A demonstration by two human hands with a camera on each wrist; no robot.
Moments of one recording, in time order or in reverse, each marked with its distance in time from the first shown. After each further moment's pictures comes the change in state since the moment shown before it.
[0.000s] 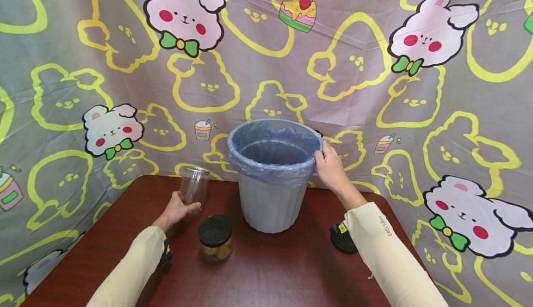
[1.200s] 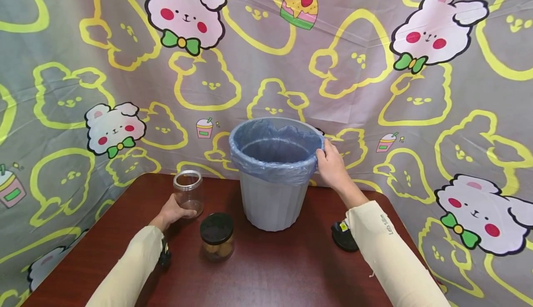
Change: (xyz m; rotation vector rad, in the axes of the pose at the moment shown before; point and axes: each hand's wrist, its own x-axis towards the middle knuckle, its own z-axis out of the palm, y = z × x) left_hand -0.007 -0.010 -0.012 0.050 -0.011 -0.060; right_hand 0.002 0.003 0.000 -0.002 -0.003 -0.008
